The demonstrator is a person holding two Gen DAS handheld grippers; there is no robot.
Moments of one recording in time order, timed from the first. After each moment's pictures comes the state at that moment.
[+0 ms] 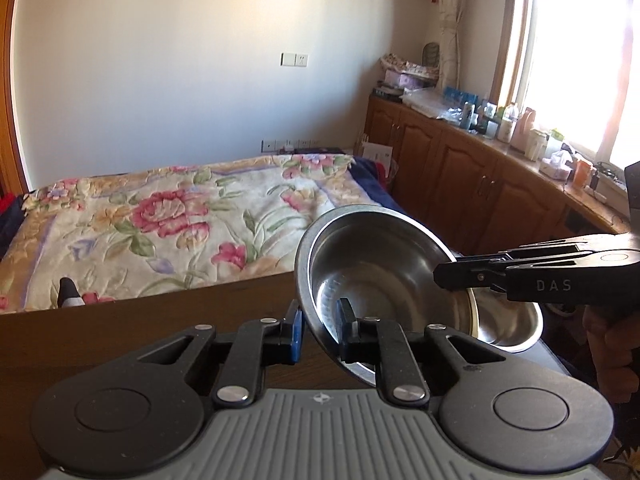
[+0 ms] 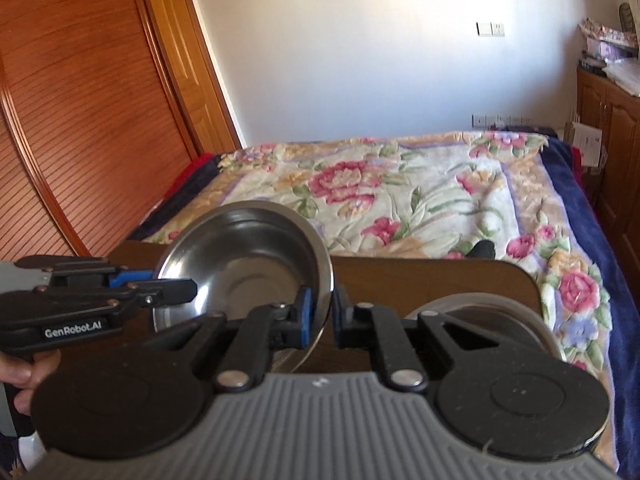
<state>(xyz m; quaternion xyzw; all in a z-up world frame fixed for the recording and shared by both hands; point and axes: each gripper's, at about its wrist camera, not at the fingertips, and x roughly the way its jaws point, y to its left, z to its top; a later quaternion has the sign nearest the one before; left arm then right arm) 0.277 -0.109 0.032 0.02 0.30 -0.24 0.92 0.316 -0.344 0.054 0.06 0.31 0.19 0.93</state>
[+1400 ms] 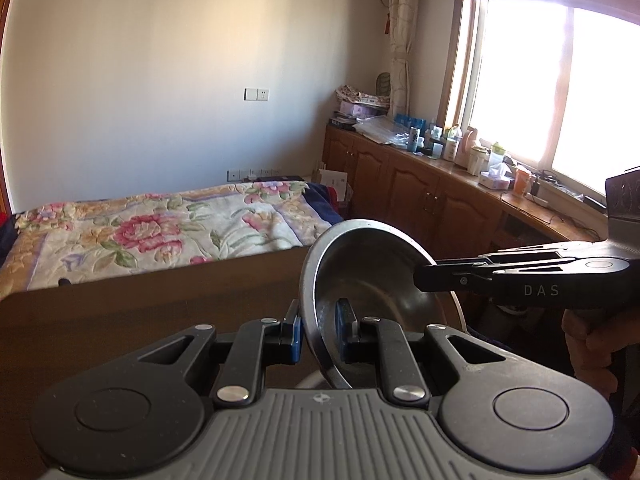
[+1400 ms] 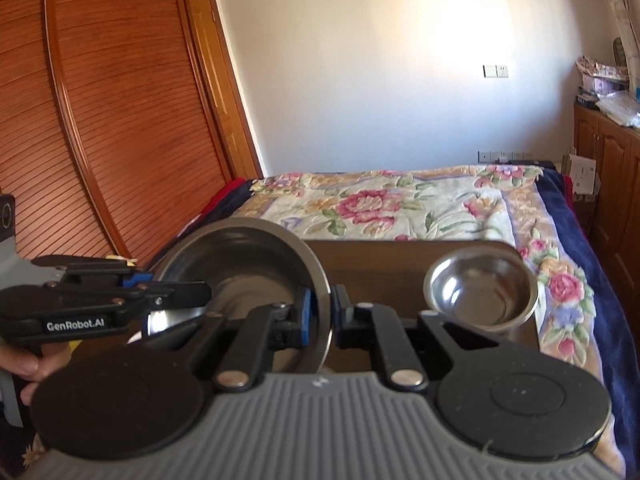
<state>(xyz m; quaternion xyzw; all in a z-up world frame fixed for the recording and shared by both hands) 0.130 -0.077 0.060 0.01 0.25 -0.29 0.92 0.184 -0.337 0.076 0.06 0.26 0.20 0.94</state>
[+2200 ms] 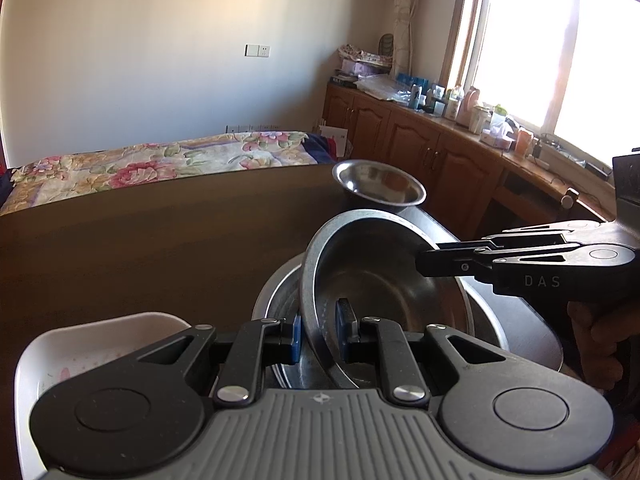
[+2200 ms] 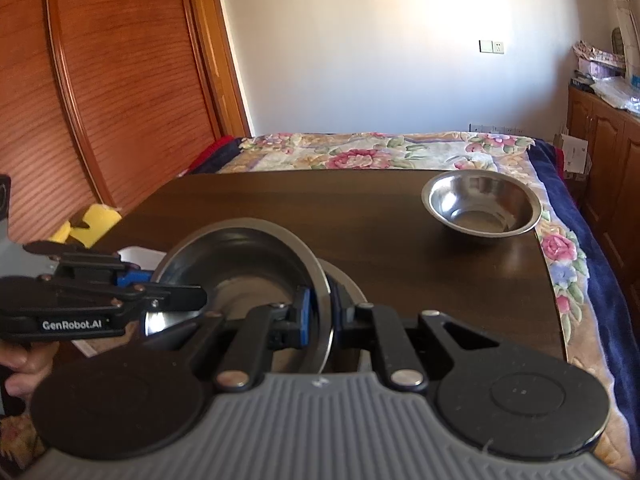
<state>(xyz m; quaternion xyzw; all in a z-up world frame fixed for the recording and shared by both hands) 0.106 -0.077 -0.010 0.02 0.31 -0.29 0.91 0.153 -0.319 0.020 0.02 0.29 0.18 0.94</state>
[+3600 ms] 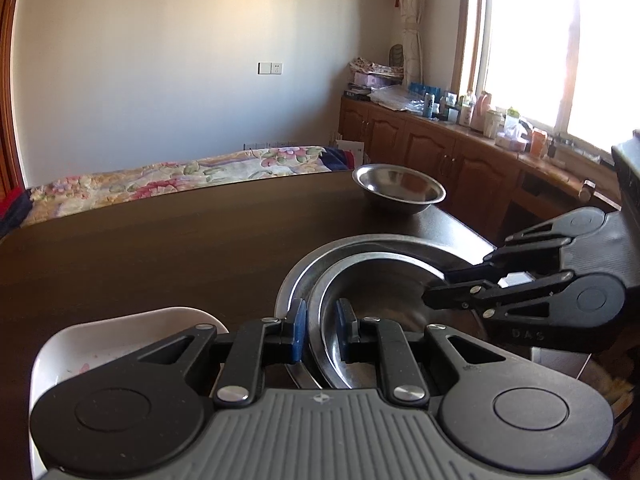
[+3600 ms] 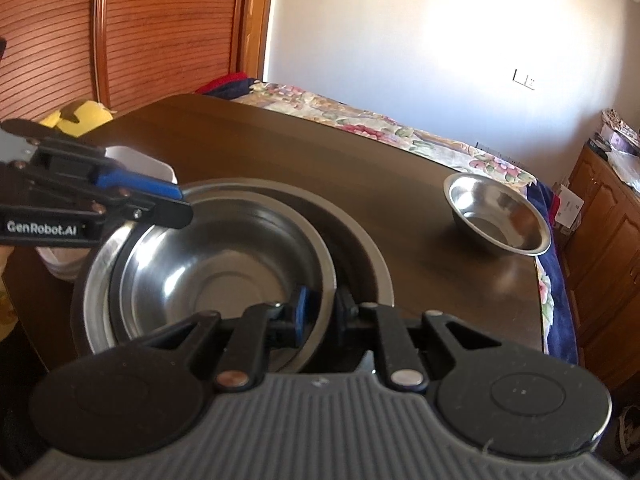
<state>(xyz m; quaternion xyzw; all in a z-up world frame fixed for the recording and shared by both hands) 0.095 -0.073 -0.020 0.04 0.27 -0.26 0.93 0.147 -0.281 0.005 -0.14 0.31 0.18 0.92</state>
